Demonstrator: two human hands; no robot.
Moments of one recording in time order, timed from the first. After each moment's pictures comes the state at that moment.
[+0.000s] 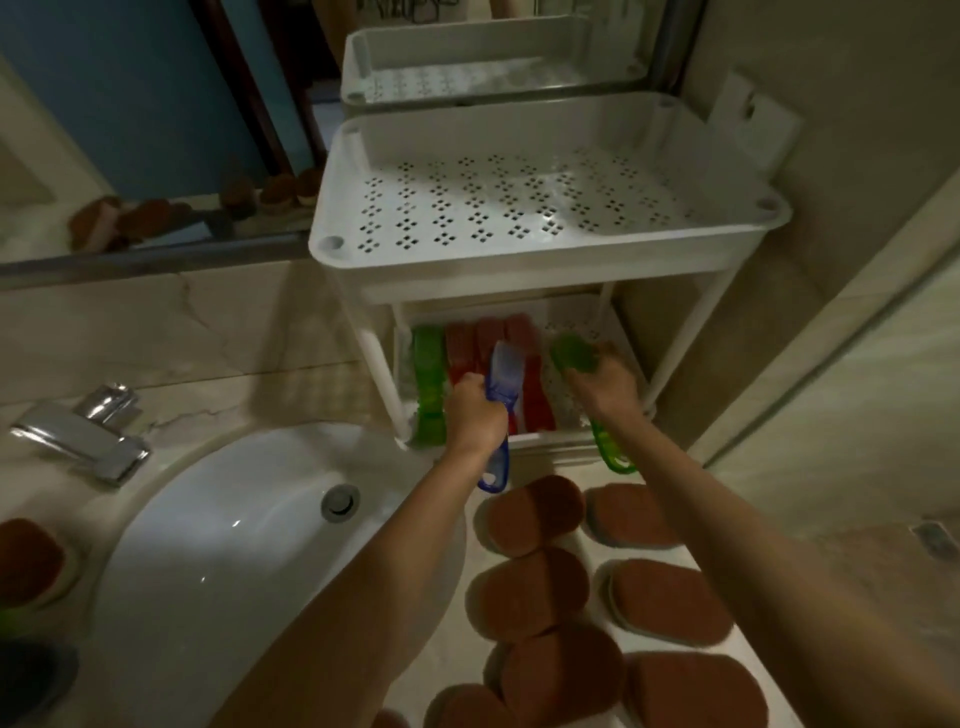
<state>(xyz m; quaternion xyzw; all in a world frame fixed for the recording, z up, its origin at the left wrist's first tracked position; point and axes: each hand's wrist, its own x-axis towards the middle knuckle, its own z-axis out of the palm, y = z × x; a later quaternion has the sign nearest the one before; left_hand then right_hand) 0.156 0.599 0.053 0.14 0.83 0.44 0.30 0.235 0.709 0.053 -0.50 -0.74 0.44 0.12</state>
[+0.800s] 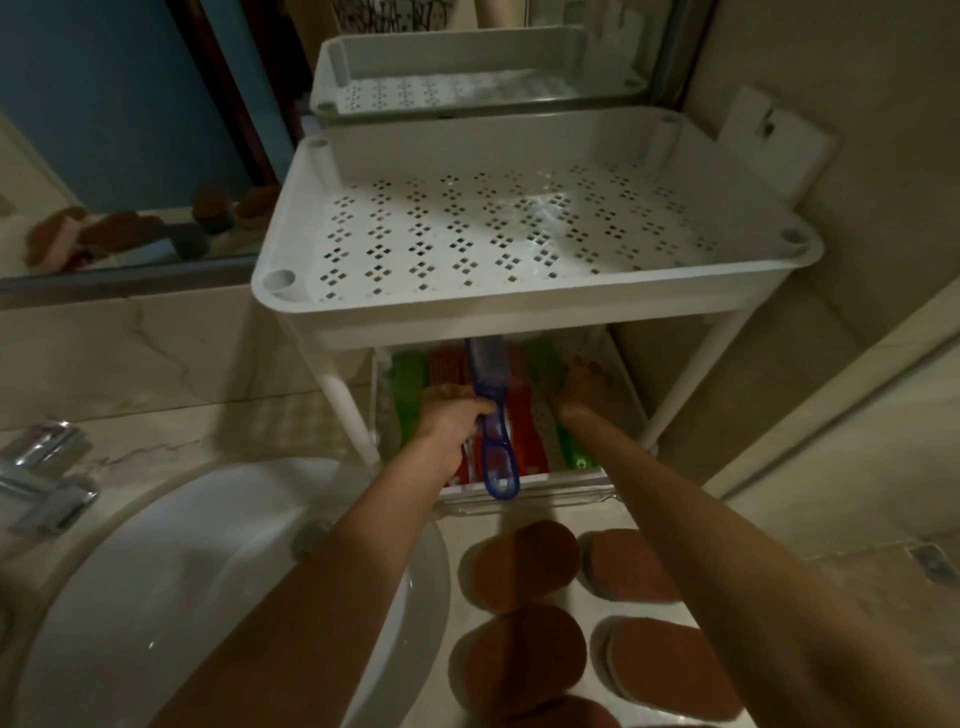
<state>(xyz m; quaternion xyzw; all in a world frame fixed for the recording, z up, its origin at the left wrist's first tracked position) 0.106 0.634 0.030 -0.01 0.70 0.58 0.41 0.184 0.753 0.010 -0.52 -0.78 0.35 0.05</state>
